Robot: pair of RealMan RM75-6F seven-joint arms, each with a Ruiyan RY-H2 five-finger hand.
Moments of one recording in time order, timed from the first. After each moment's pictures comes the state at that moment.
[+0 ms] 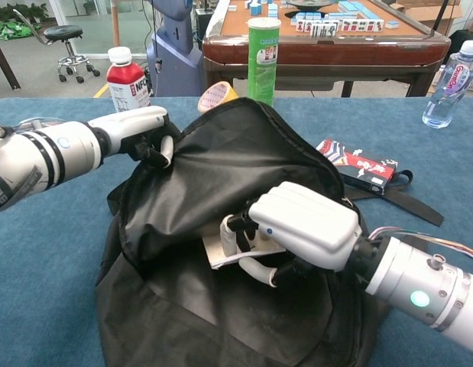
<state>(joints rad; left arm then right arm) -0.87 -1.62 -0.24 -1.52 0.78 0.95 0.37 0.65 -1.92 -0.07 -0.99 -1.82 1.27 0.07</state>
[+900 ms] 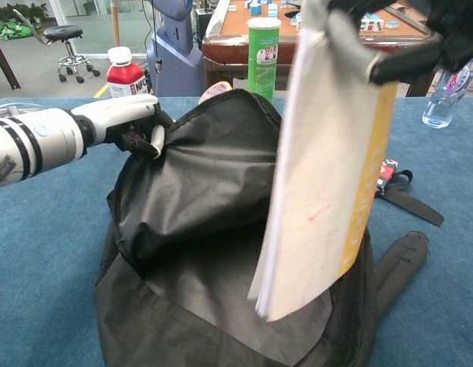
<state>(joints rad) -0.85 -1.53 -0.22 -1.61 0.85 0.95 0.34 0.64 -1.33 0.05 -1.72 -1.81 1.46 0.18</state>
